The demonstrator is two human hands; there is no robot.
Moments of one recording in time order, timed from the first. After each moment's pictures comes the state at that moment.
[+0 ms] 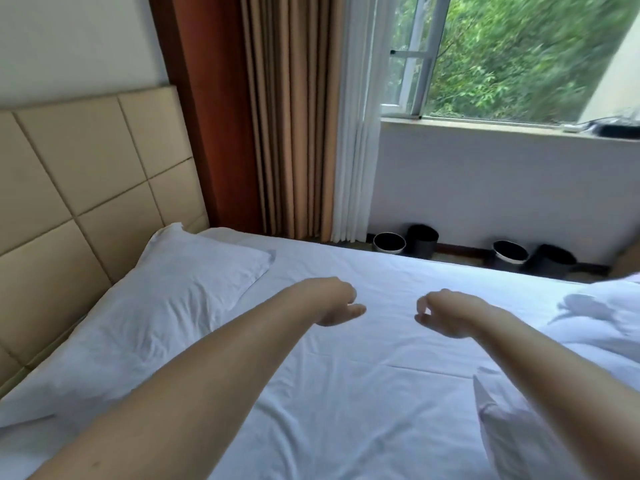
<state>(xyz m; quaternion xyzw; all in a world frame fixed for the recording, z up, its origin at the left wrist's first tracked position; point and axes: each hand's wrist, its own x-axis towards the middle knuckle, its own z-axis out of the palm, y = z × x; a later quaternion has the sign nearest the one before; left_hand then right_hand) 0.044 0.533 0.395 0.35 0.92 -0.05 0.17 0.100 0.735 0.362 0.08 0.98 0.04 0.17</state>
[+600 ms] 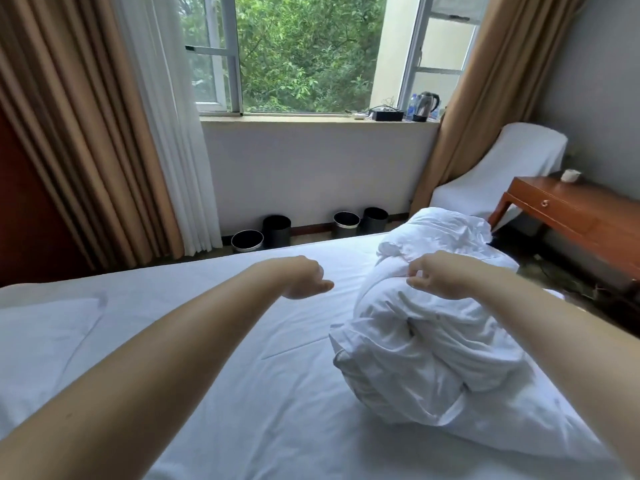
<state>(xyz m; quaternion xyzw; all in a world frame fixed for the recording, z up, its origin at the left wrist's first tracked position) 0.117 0.708 0.446 0.55 0.82 -0.09 0.14 0.291 0.874 0.455 0.30 0.95 0.00 0.12</state>
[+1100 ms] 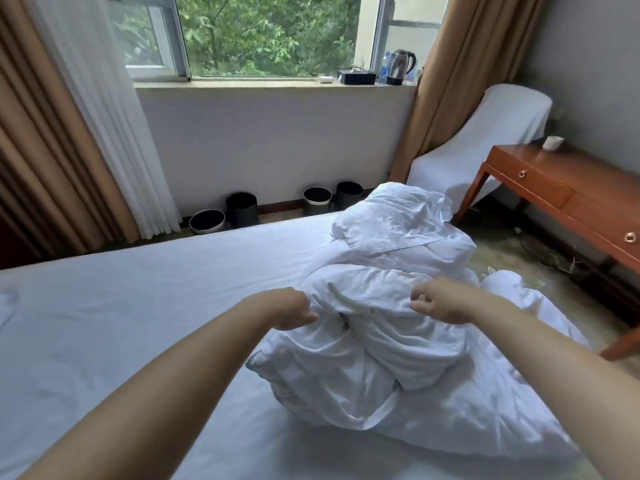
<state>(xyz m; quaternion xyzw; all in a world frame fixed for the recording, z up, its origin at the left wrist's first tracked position) 0.220 0.894 0.354 0.55 0.80 -0.11 0.23 0.419 1.073 0.371 0.33 0.92 -0.07 0.20</state>
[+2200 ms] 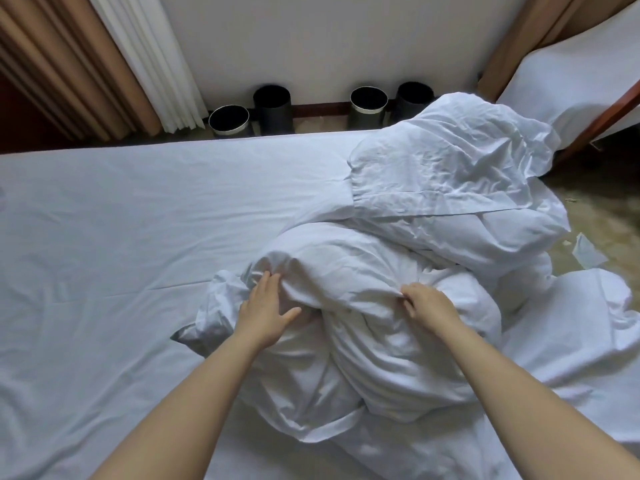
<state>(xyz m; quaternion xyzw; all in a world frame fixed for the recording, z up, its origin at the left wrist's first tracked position) 0.219 1.034 0.132 0.24 0.93 0.16 0.24 0.367 1.290 0.118 0.25 0.95 -0.10 0.18</state>
